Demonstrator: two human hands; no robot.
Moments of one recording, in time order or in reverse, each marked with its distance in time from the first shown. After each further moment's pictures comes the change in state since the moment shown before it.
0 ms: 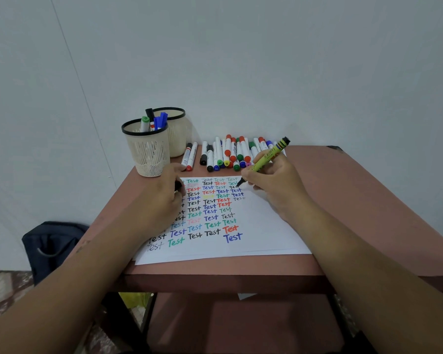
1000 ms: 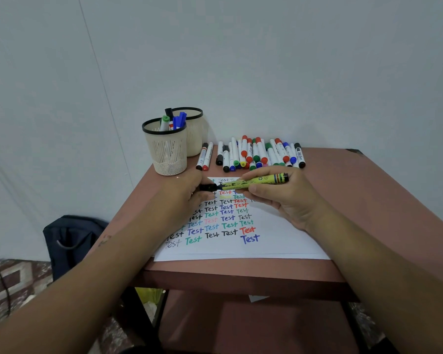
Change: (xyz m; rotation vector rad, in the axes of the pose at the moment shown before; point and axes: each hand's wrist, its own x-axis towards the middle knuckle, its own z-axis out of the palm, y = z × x) left_hand -0.010 0.020 -0.014 0.119 0.102 0.157; right_hand -0.025 -0.015 0.007 0.213 -0.394 0.026
